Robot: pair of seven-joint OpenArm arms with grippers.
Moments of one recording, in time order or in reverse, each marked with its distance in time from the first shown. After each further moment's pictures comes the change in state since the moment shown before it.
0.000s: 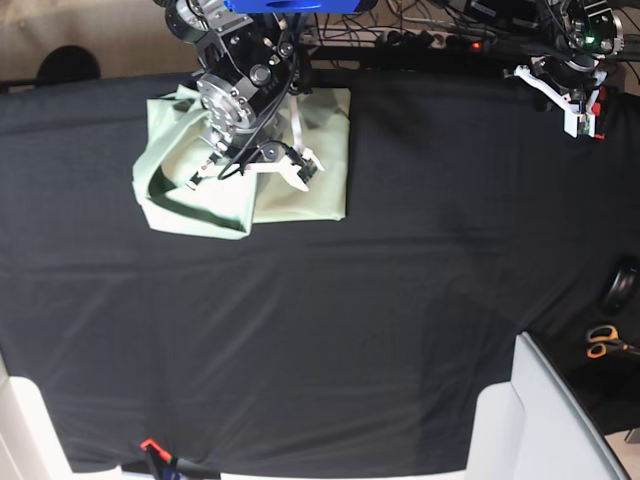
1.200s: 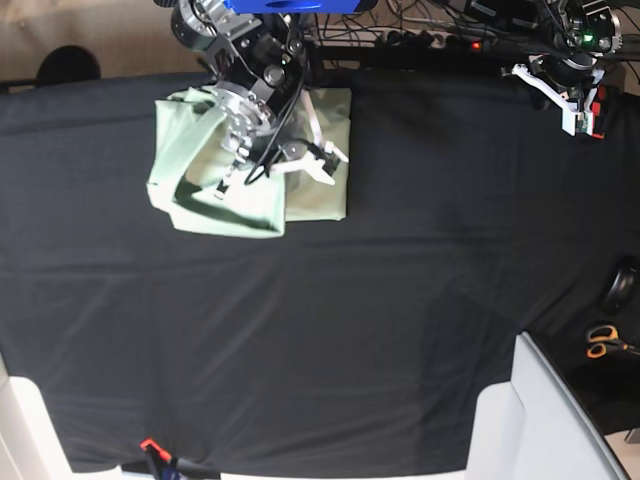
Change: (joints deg) left arm 0.0 0.5 -0.2 -0.1 0.0 0.0 0.0; right arm 3.3 1.4 -4.6 -2.1 1.5 2.3 0.0
